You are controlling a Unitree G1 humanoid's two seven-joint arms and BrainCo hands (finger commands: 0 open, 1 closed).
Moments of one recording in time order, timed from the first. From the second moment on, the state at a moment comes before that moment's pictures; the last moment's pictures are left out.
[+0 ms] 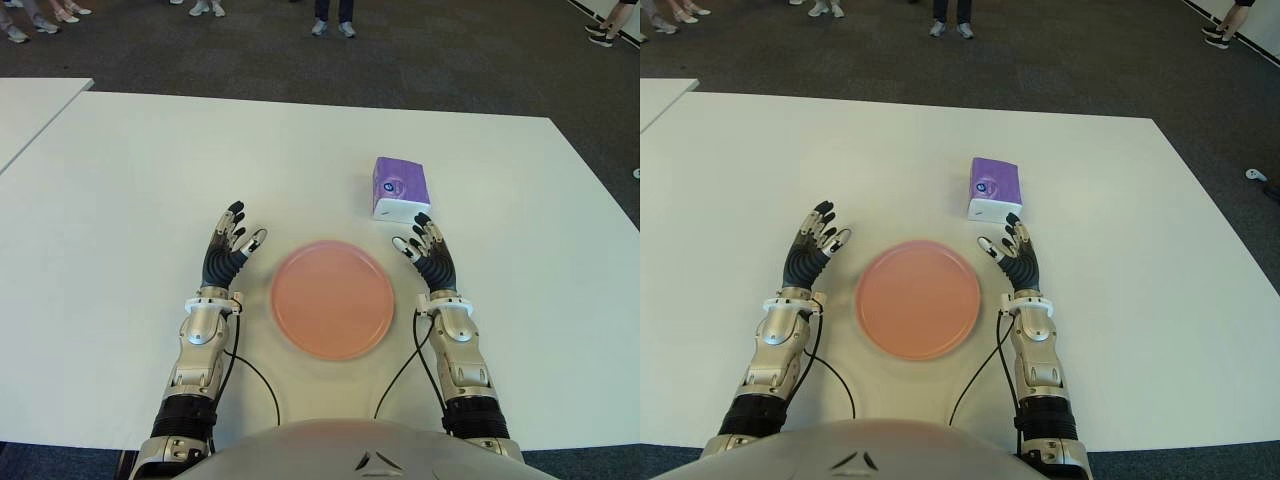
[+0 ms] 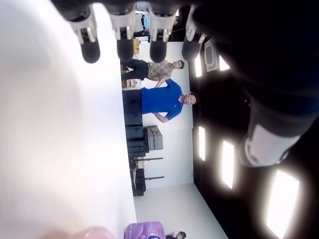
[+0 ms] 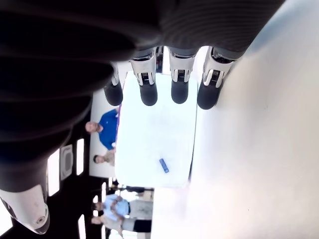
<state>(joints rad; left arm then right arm) 0.07 0.04 0.06 0.26 0.02 -0.38 0.00 0.07 -0.06 -0.06 0.07 -0.03 -0.06 -0.04</state>
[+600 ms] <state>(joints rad) 0.07 0.03 0.06 0.28 0.03 -0.42 0.00 0.04 -0.18 -0.15 -0.30 -0.11 0.07 -0.07</state>
